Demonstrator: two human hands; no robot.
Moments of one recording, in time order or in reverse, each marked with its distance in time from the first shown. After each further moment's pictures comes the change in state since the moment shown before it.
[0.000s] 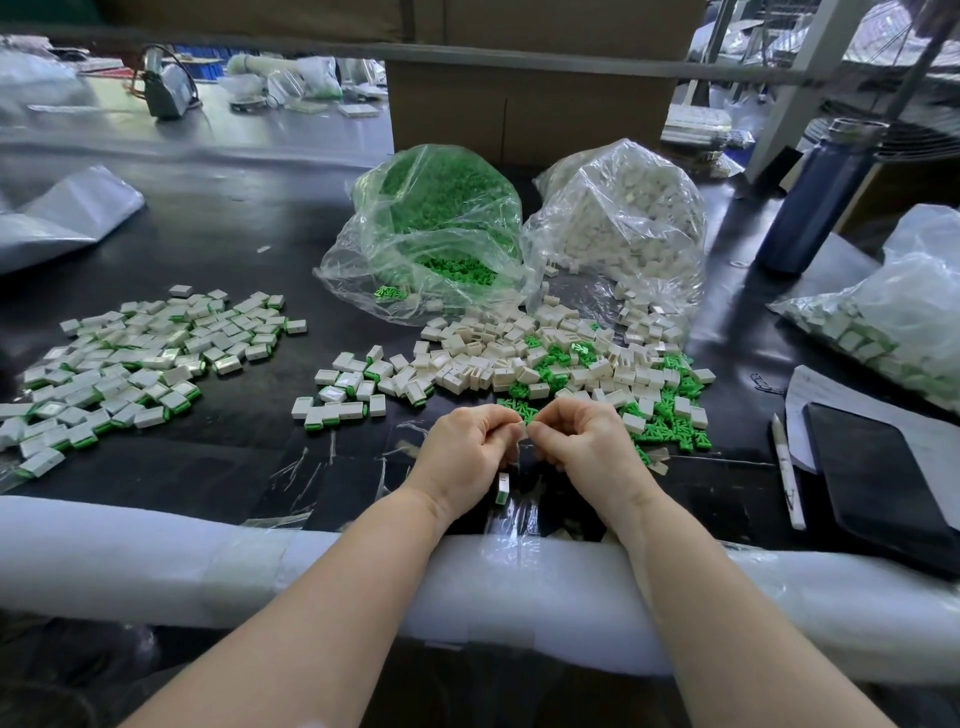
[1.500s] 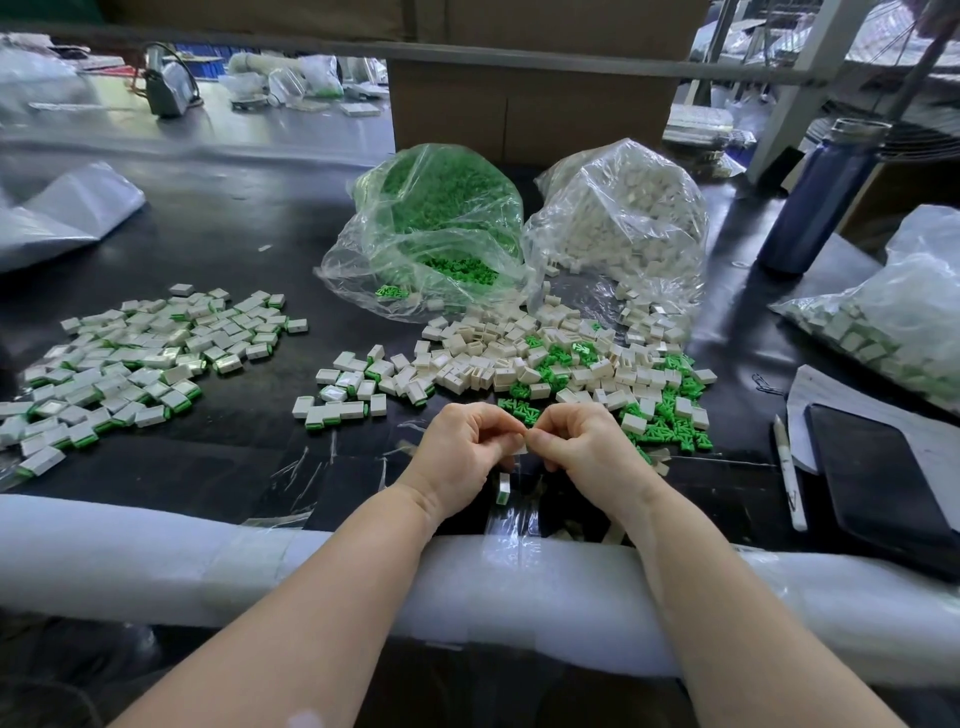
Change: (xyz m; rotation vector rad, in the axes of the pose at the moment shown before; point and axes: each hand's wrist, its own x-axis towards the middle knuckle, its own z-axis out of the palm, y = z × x) left_hand -0.002 0.002 -0.005 -0.199 -0.058 0.008; right_hand 0.001 -0.002 -0.005 -0.091 -0.140 0.027
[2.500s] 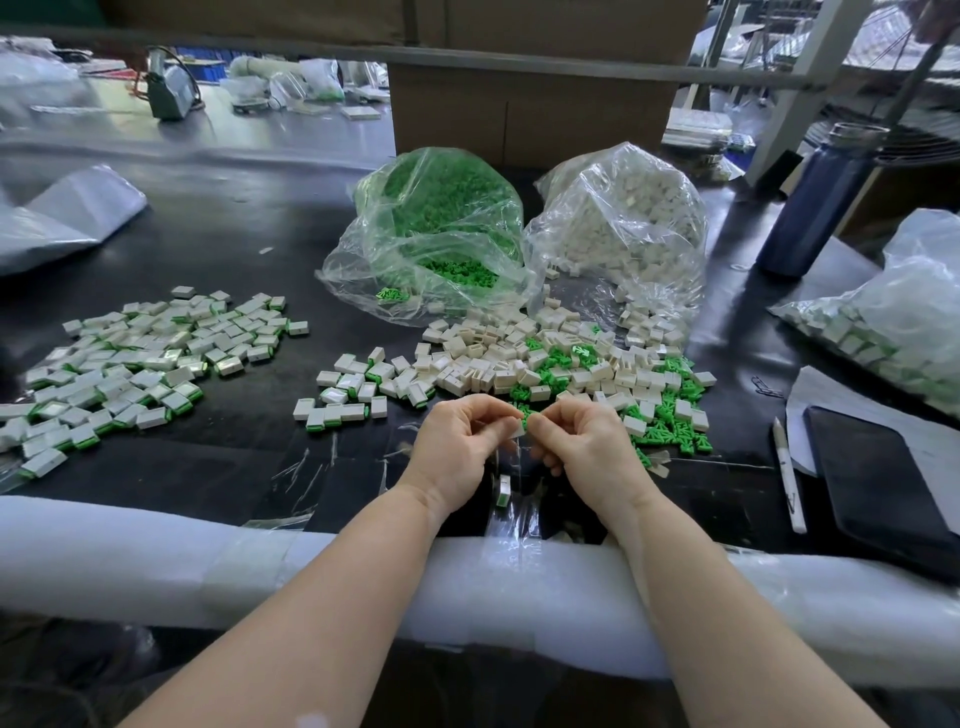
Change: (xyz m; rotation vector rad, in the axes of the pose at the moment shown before) left_hand 0.002 0.001 0.001 -0.142 0.117 -0.062; right_hand 0.001 0.002 0.007 0.116 0.166 -0.012
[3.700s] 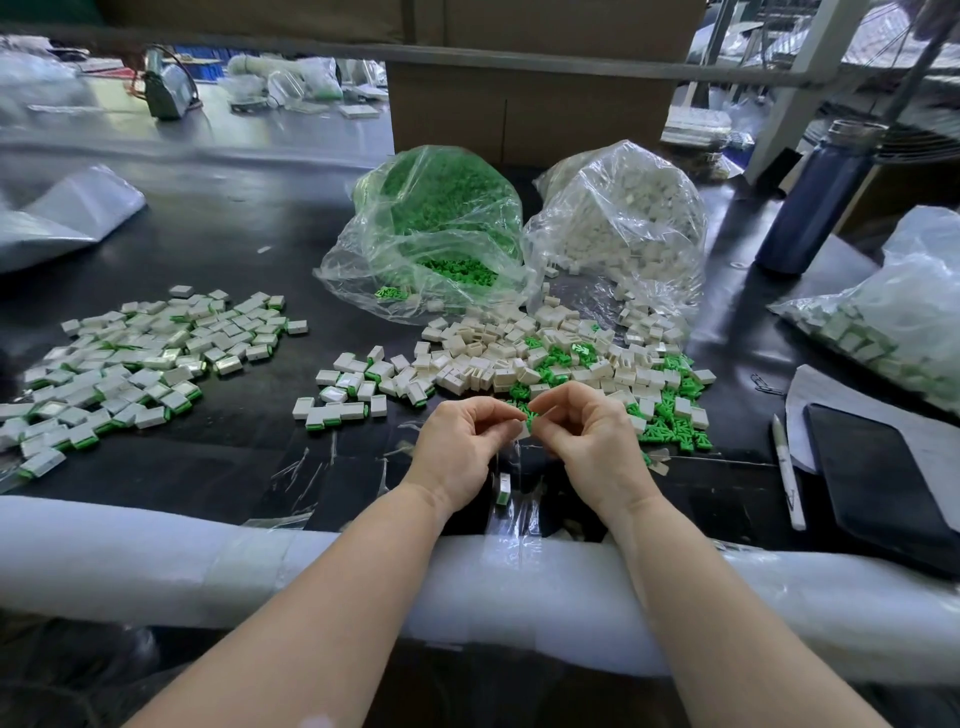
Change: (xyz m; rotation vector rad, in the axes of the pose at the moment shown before) left_hand 0.002 -0.005 0.002 0.072 0.000 -0.001; right_hand -0.001 0.001 0.000 0.035 0.071 -0.135
